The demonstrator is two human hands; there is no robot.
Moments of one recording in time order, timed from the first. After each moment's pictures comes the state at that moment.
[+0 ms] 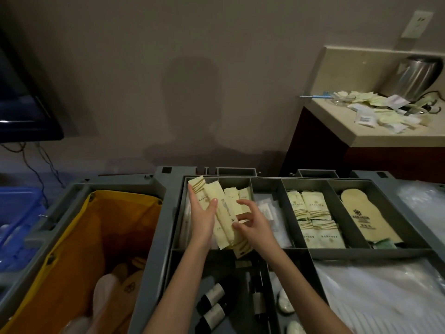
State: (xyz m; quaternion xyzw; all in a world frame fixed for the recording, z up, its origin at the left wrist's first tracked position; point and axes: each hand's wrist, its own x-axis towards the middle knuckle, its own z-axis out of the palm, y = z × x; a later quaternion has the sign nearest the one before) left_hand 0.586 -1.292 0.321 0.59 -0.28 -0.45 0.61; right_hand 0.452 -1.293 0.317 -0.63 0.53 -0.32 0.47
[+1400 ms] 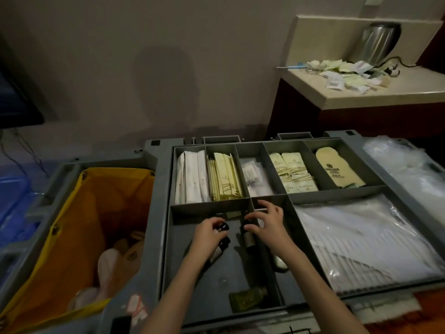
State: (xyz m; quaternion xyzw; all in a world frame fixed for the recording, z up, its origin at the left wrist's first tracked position) left_hand 0.570 -1.178 0.252 0.67 -0.56 -0.41 0.28; right_hand 0.394 -1.191 0.282 -0.69 0.63 -0.20 0.29
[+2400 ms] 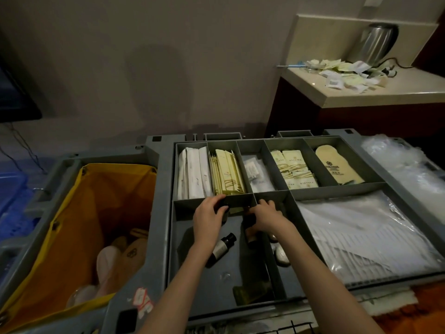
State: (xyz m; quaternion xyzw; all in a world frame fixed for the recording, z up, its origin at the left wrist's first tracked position) left_hand 0.567 -1.186 0.260 0.64 -0.57 -0.24 0.45; right_hand 0.414 -1.218 0.295 -0.73 0.64 0.09 0.22
